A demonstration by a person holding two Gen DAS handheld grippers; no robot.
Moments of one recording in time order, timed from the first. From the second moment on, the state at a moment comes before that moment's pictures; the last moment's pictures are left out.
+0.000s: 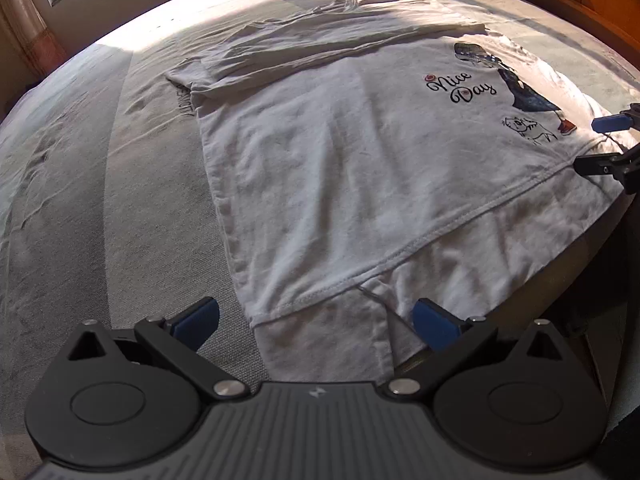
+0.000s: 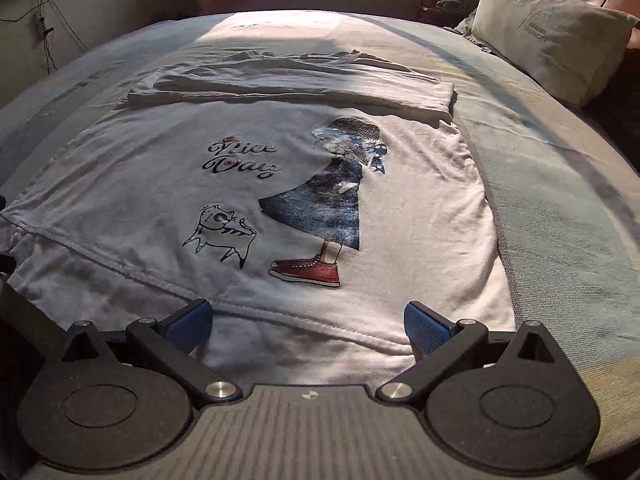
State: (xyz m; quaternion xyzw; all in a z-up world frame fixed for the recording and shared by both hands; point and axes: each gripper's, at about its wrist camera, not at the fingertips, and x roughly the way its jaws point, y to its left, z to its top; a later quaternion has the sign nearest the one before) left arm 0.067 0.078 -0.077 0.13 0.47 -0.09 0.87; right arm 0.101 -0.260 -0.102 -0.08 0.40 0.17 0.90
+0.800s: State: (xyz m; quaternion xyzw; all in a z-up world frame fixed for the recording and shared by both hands) left arm 0.053 0.016 -0.070 0.20 0.42 -0.19 0.86; right arm 0.056 -0.213 -0.076 -0.23 0.33 0.27 0.87
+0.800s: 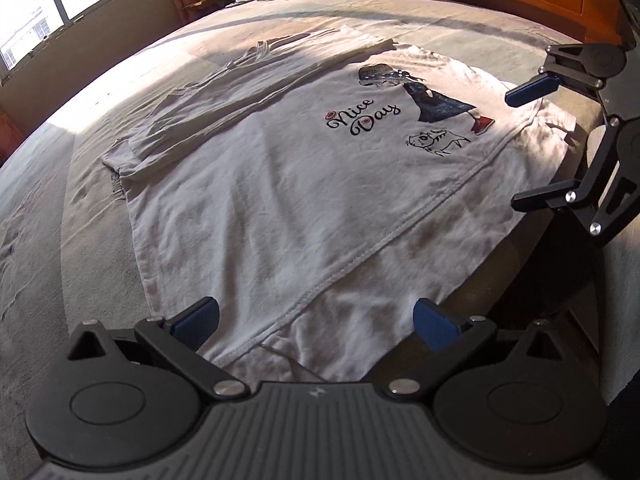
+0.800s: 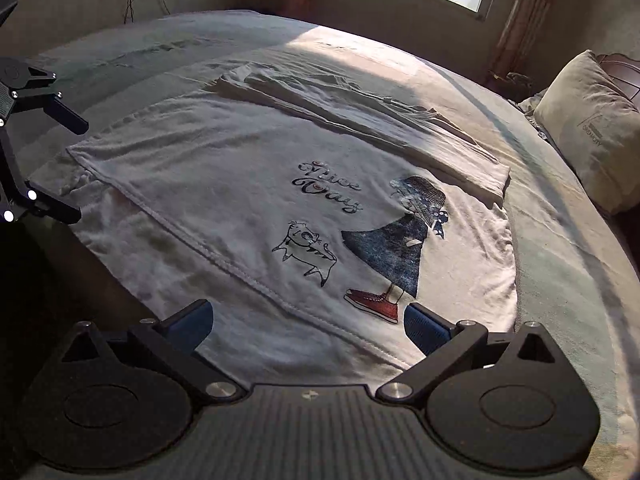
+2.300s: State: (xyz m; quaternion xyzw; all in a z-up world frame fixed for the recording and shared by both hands) left arm 0.081 -0.031 -0.089 0.27 0.38 -0.20 0.86; right arm 0.042 -0.154 -0.070 -0.40 0.22 0.26 0.85
